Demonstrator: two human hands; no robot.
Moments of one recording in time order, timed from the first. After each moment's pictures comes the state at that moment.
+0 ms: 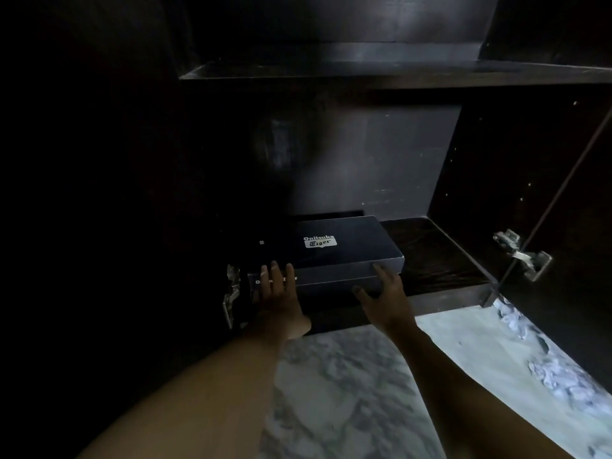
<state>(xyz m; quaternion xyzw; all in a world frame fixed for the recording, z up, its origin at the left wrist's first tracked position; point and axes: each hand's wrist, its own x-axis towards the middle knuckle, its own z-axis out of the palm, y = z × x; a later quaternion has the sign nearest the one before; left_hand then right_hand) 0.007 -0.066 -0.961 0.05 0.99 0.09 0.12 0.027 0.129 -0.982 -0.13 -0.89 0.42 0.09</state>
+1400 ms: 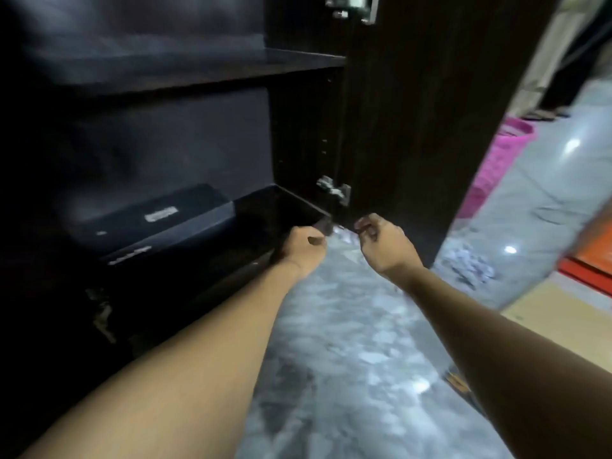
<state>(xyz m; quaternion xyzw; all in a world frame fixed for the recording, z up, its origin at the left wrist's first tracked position) 0.129 0.097 -0.879 0.31 0.84 0.43 0.15 0.243 0.217 -0.870 -0.34 -0.87 0.29 0.20</state>
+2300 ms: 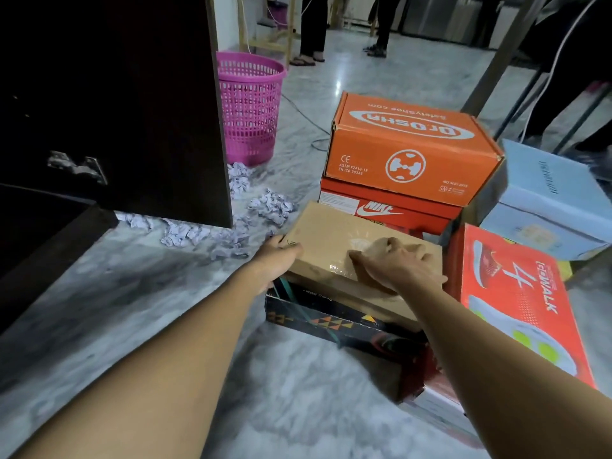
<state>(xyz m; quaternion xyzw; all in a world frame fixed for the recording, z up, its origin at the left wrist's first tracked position) 0.355 0.265 -0.947 0.39 0.70 0.32 0.50 0.565 0.291 -0.922 -0.78 -0.59 0.19 -0.01</state>
